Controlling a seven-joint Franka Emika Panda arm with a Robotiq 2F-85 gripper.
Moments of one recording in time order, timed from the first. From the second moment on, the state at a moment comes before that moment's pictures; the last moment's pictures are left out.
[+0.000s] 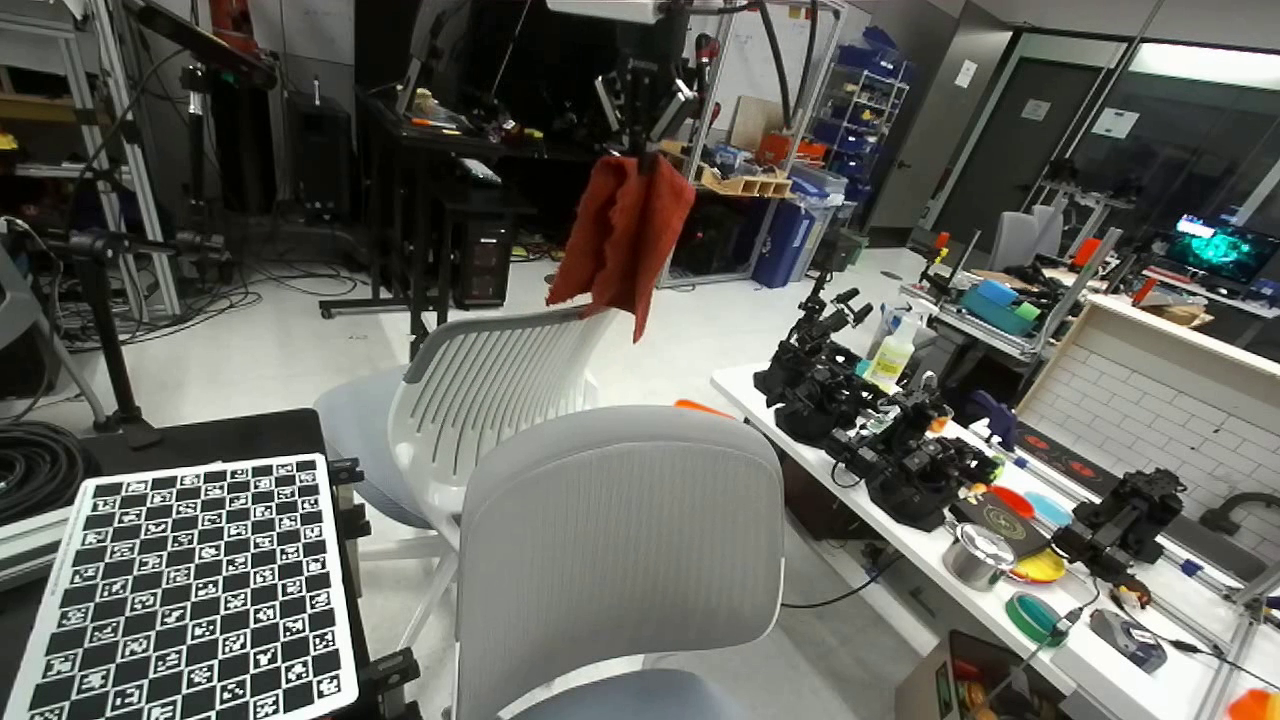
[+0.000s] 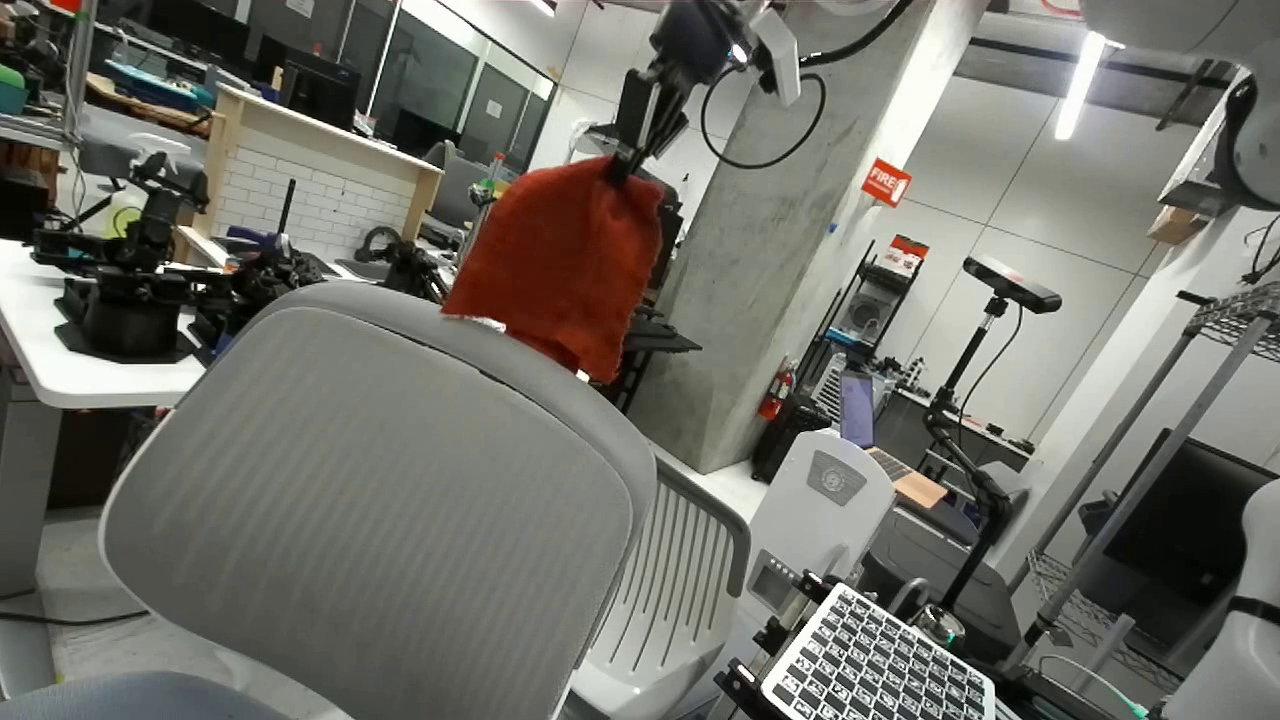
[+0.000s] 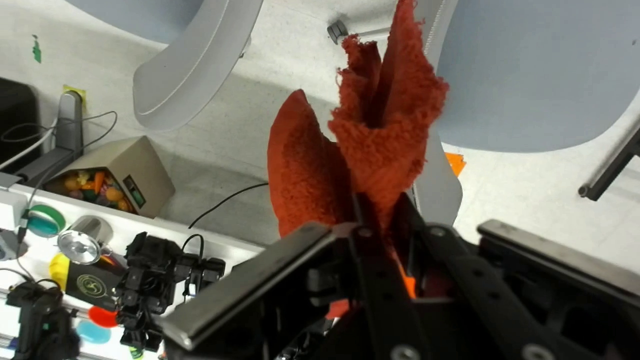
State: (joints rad) arm 0.18 0.32 0.10 -1.42 -0.09 1.91 -0.05
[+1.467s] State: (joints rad) arm 0.03 0.31 0.04 -1.51 -0.09 1.91 -0.13
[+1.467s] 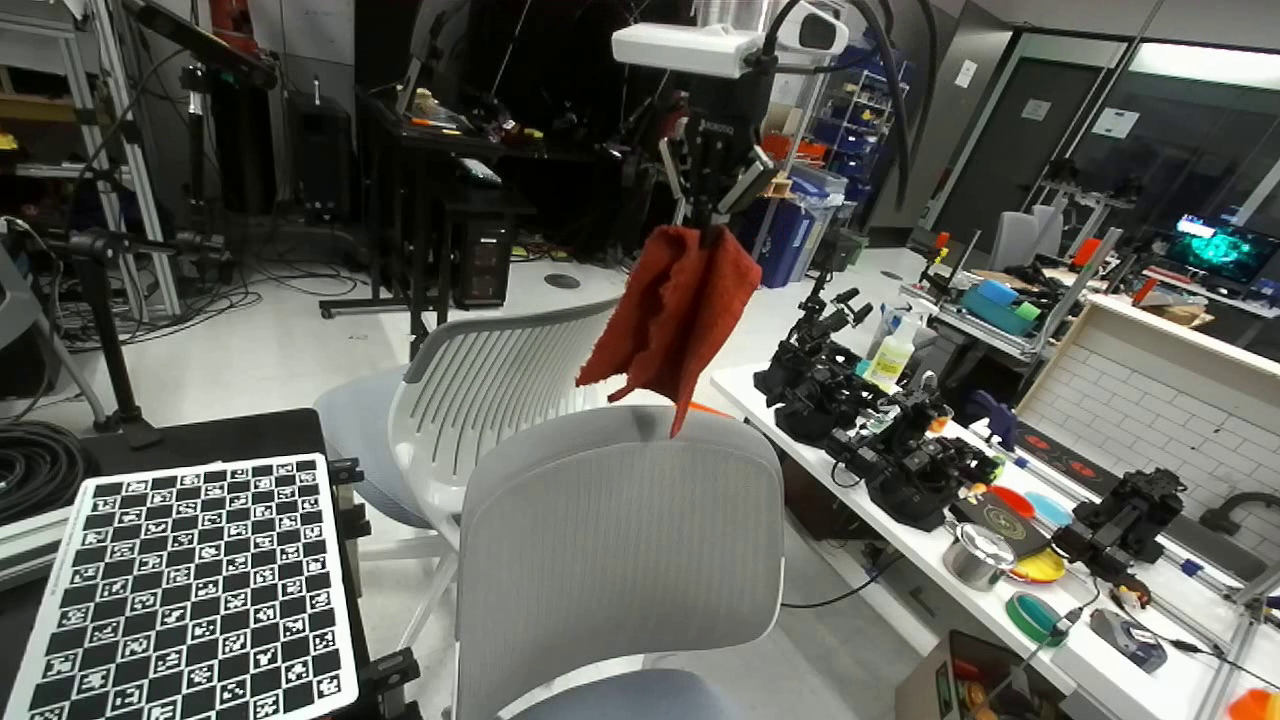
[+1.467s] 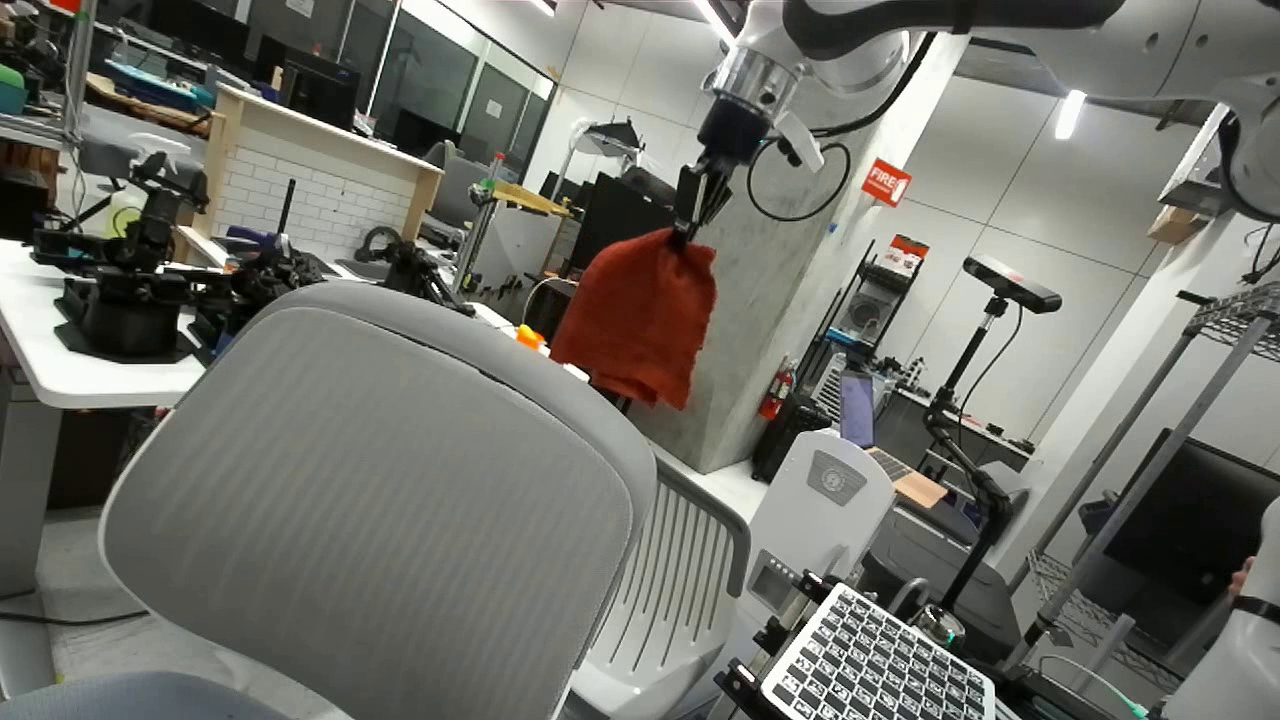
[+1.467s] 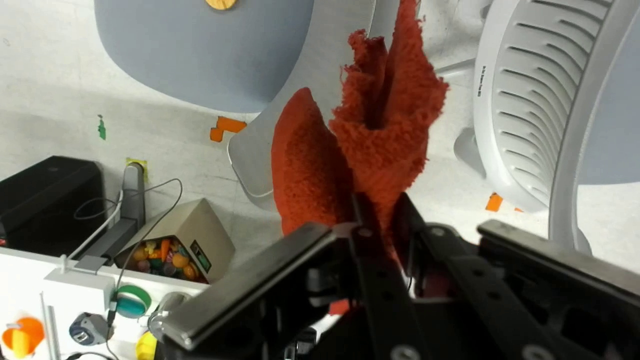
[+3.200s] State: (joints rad) arm 0.11 0.31 0.07 -1.56 -0.13 1.95 -0.11
